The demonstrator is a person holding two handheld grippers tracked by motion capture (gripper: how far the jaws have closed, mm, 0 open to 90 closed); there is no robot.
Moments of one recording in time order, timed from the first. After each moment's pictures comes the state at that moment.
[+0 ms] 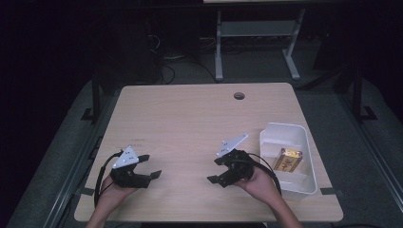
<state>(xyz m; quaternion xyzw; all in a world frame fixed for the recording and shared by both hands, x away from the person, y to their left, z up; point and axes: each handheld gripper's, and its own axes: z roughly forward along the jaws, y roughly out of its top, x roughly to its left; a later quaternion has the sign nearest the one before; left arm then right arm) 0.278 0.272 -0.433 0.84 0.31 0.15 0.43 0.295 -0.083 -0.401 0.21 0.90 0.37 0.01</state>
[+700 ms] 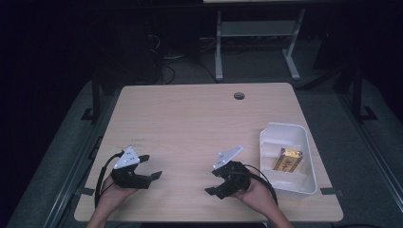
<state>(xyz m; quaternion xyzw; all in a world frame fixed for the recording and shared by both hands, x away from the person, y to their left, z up) 0.277 0.270 -0.433 0.84 0.31 0.15 0.42 0.277 -0.075 -0.428 0.21 0.91 0.36 -0.01</state>
